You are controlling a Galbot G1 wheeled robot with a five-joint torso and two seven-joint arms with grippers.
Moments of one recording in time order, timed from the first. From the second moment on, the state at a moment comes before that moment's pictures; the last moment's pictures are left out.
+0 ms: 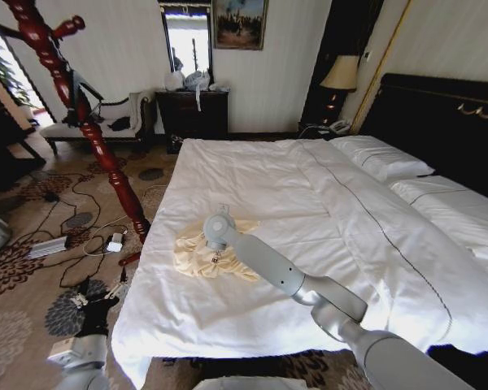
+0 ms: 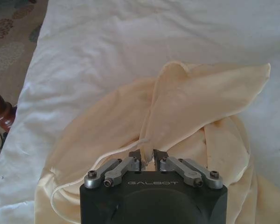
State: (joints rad) left arm 1.84 -1.40 -0.86 -2.18 -0.36 -0.14 -0.13; right arm -0.27 1.46 -0.45 1.52 1.69 -0.41 1.34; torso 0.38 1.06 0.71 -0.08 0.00
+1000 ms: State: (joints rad) left arm 1.59 -1.09 -0.82 -2.34 -0.97 0.15 -0.28; right arm 0.04 0.80 -0.24 1.89 1.61 -0.17 0.20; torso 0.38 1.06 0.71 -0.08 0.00
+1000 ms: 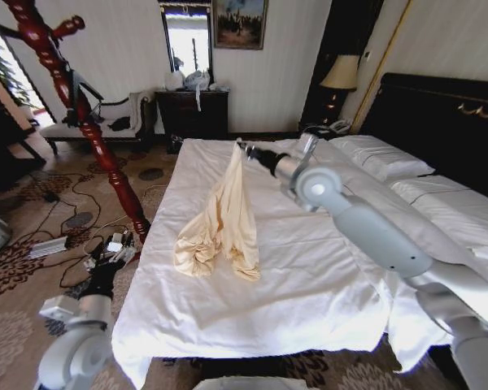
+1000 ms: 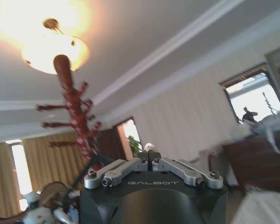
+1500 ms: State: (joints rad) left arm 1.46 -1.17 -0.34 -2.18 -0.76 0.19 -0.21; right arm 0.24 0.87 -0.37 1.92 1.70 -0.14 0.23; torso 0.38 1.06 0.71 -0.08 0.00
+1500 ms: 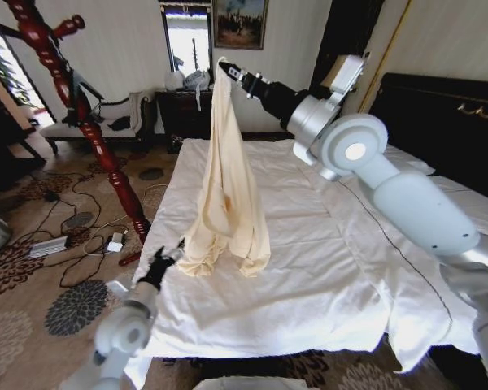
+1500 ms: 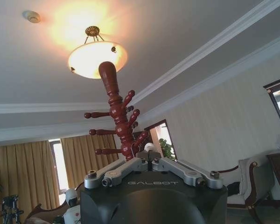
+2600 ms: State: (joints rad) left arm 1.36 -1.11 -0.37 -2.19 -0.66 0.14 -0.16; right arm 0.27 1.10 -0.42 1.81 1.62 -0.14 0.27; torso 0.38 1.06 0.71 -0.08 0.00
